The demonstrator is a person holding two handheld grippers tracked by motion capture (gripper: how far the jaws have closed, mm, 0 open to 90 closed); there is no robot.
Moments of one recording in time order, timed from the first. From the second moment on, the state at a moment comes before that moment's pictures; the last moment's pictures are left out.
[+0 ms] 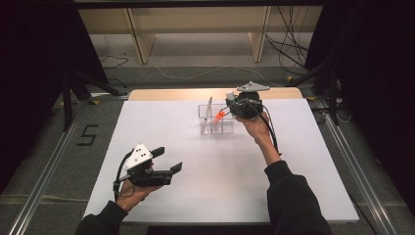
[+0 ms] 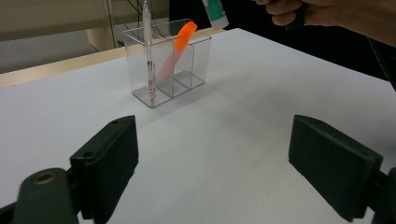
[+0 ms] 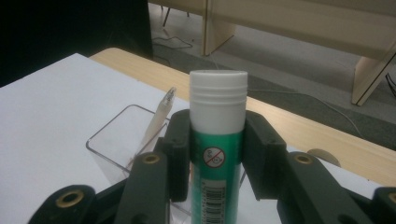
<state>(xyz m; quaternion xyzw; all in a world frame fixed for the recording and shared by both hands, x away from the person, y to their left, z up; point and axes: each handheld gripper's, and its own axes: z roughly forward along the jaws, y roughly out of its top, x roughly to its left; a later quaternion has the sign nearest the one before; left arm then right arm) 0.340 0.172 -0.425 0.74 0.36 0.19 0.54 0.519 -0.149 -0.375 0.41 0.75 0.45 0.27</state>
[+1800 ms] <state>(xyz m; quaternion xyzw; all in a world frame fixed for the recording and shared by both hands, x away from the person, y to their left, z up) 0.340 0.173 -0.425 0.74 0.35 0.19 0.54 0.546 -0.139 -0.393 0.47 0.72 0.44 0.25</state>
